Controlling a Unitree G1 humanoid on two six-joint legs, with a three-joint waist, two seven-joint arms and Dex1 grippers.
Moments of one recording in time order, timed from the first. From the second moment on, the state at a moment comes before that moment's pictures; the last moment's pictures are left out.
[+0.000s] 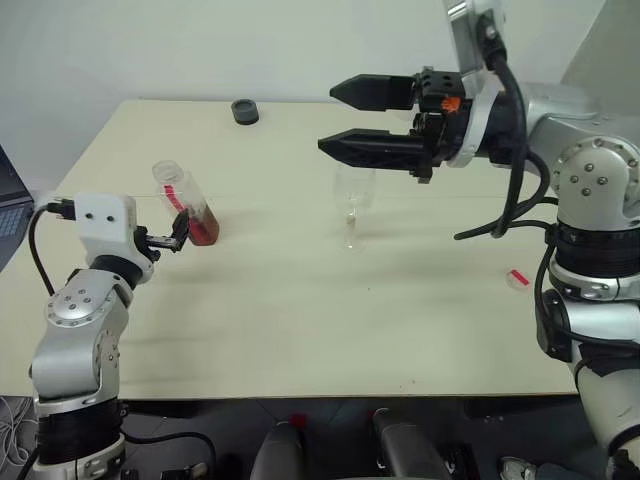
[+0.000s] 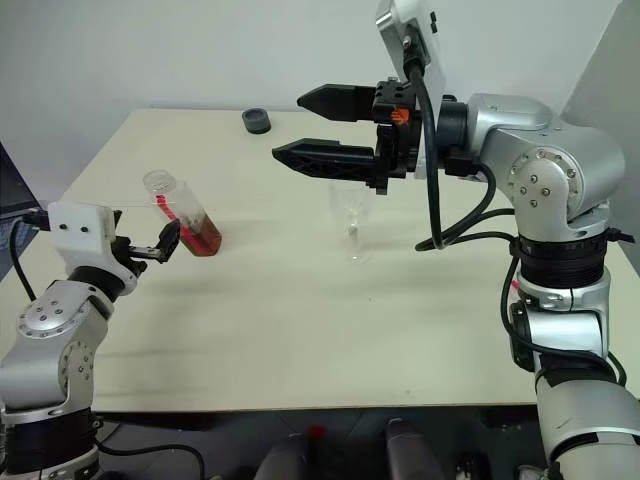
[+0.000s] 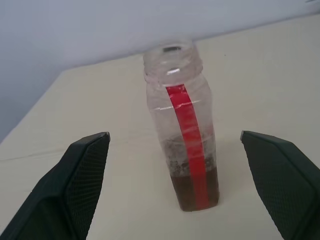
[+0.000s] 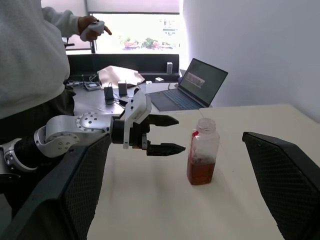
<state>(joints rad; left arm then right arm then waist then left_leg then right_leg) -0.24 0.57 0.37 -0.22 -0.26 0.54 -0.26 -1.17 -0.49 0.01 -0.09 0.72 0.97 0.92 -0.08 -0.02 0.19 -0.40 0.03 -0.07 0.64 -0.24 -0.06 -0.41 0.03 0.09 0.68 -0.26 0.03</state>
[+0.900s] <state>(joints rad) -0.50 0.55 0.32 0.26 -0.22 0.21 -0.33 -1.17 -0.44 0.04 -0.06 0.66 0.90 0.89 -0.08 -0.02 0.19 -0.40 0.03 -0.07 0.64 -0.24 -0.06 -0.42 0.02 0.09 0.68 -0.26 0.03</state>
